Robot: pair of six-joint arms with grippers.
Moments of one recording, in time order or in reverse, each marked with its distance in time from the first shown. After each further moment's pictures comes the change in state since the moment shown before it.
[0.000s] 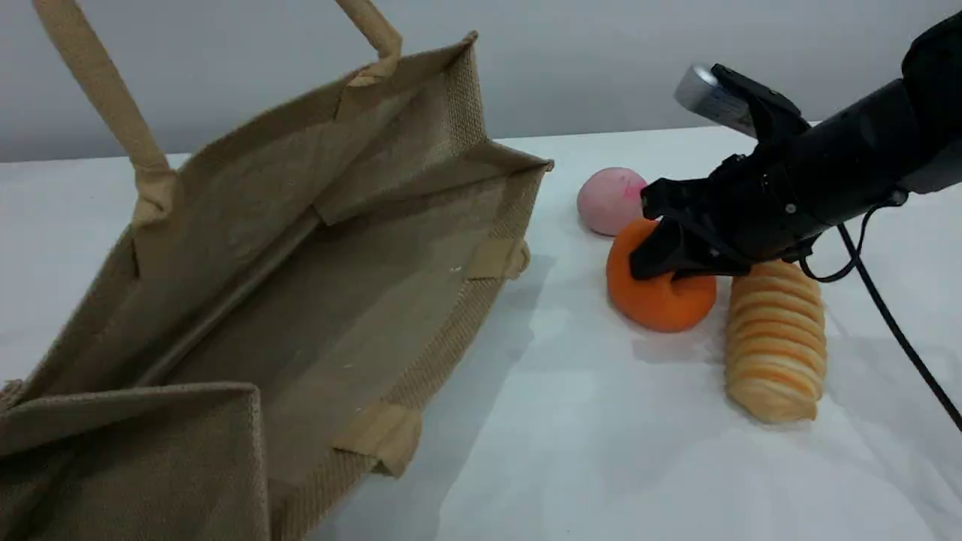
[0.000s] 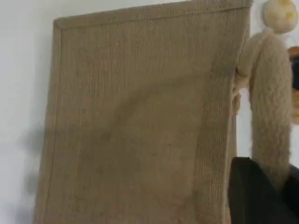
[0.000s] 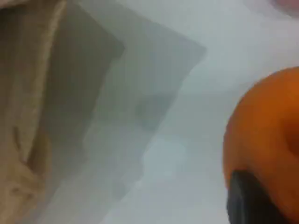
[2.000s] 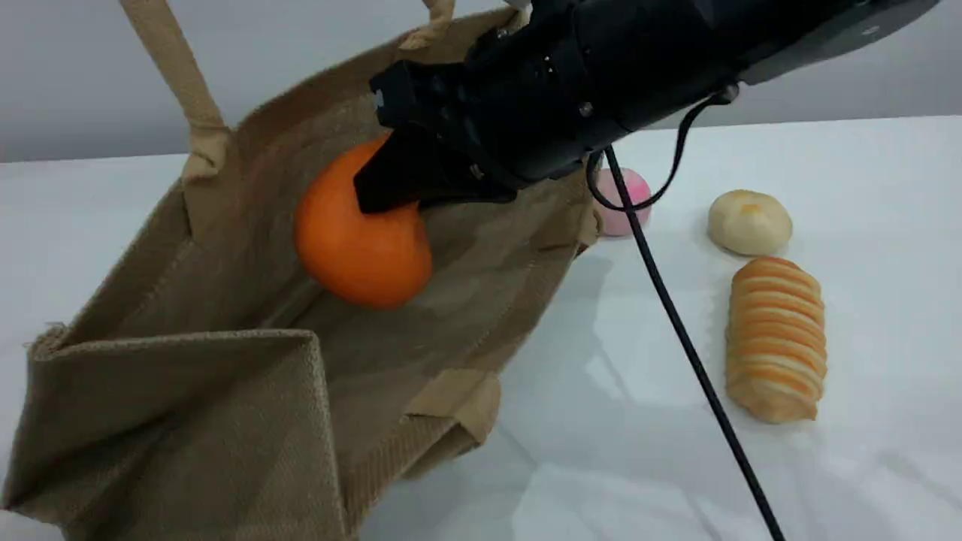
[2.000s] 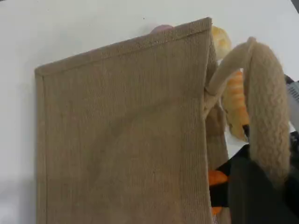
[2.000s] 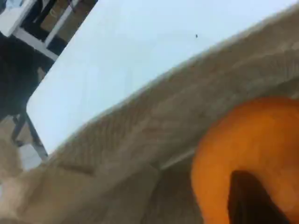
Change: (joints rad) left arm 0.000 0.006 0.000 -0.208 -0.056 0.186; right arm 0.379 -0.237 -0.022 0.004 0.076 0.094
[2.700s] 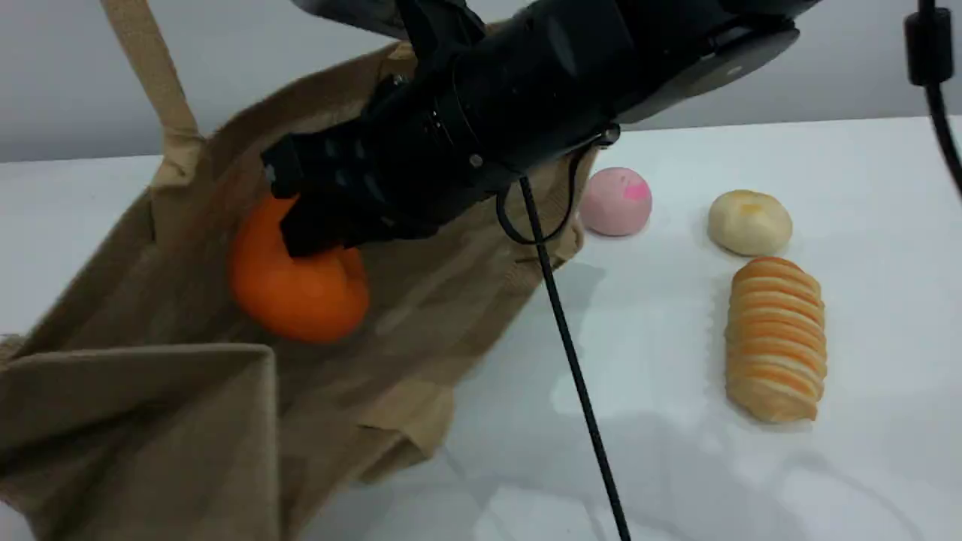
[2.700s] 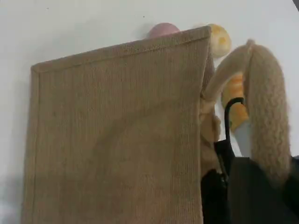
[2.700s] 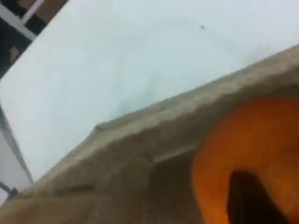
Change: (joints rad) left arm 0.000 0.000 0.000 0.001 0.008 0.000; right arm 0.130 0.078 -0.107 0.000 -0.156 -0.025
